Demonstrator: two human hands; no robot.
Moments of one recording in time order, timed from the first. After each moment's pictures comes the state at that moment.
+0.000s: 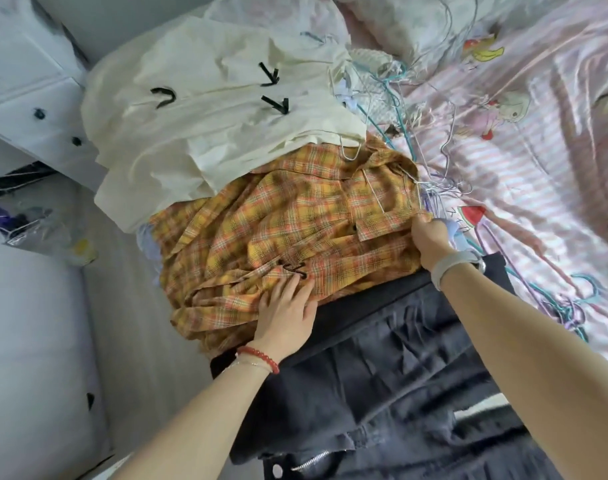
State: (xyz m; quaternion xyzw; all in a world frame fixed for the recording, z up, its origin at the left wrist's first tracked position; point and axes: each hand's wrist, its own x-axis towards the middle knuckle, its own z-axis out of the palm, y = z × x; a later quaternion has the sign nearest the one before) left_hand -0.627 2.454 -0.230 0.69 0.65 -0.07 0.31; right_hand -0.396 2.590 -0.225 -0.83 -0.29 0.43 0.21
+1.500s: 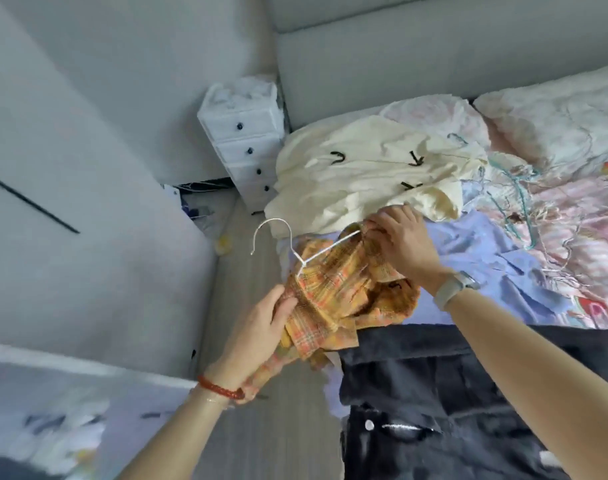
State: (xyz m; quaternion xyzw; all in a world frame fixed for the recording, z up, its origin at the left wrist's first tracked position) left_hand -0.777 2.287 -0.022 0.55 0.77 0.26 0.20; right_hand -0.601 2.497 -0.056 -0.35 -0.88 0.08 0.31
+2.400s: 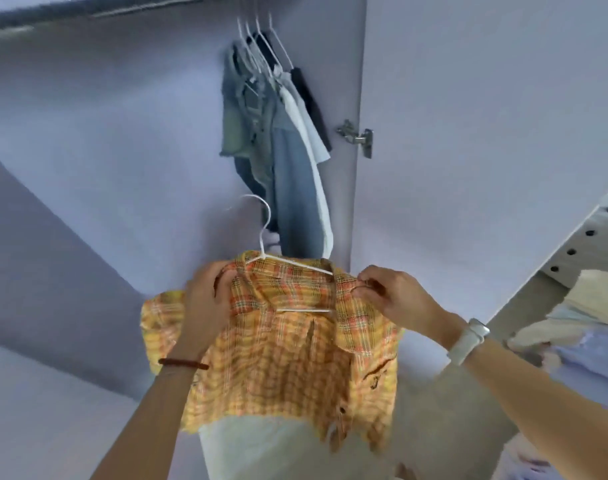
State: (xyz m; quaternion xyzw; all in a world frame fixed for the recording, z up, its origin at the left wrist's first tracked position) left_hand -0.904 1.697 0.012 0.06 0.91 0.37 -0.20; right_hand -0.887 1.993 0.007 0.17 -0.93 0.31 0.04
